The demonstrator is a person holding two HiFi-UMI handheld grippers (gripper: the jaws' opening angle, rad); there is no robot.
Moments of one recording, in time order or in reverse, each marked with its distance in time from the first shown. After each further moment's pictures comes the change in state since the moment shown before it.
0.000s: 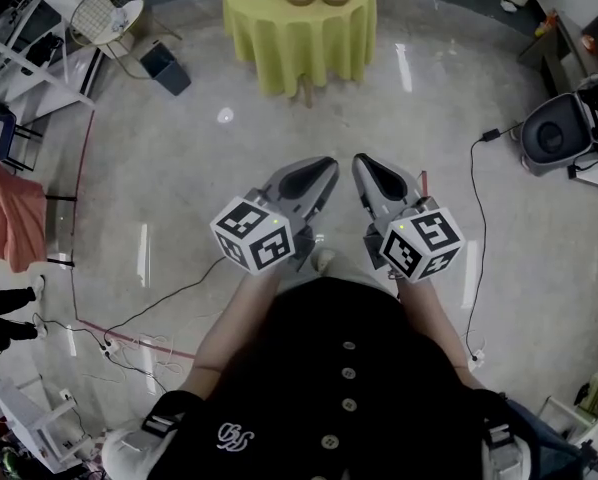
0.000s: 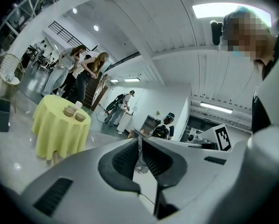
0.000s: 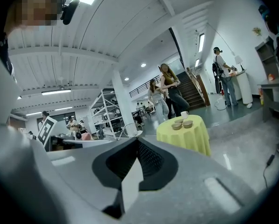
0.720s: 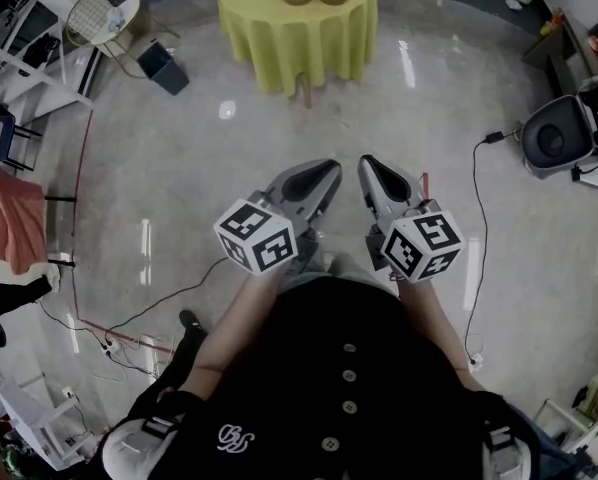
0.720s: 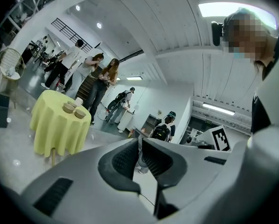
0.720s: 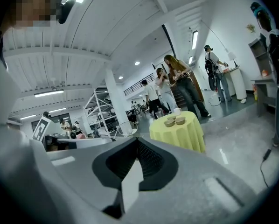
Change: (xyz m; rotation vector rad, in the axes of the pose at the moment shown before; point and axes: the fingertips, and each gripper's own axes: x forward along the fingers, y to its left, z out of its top) left arm 0.031 0.014 -0.005 -0.030 0.011 0.000; right arm 0.011 -0.043 -0.005 0.047 0.021 -0.061
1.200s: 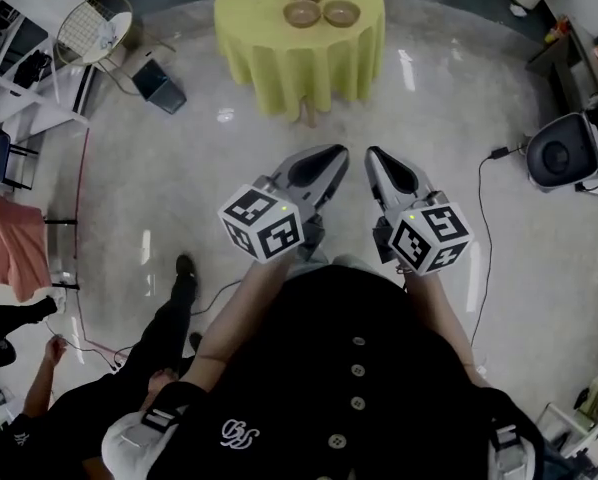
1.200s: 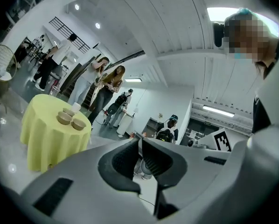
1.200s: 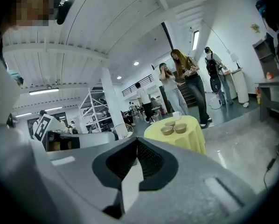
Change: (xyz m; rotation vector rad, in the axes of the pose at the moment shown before) left arm 0.074 0.101 0.079 0.017 -0.018 -0.045; right arm 0.116 -0.057 0.049 -0.017 -0.014 -0.029
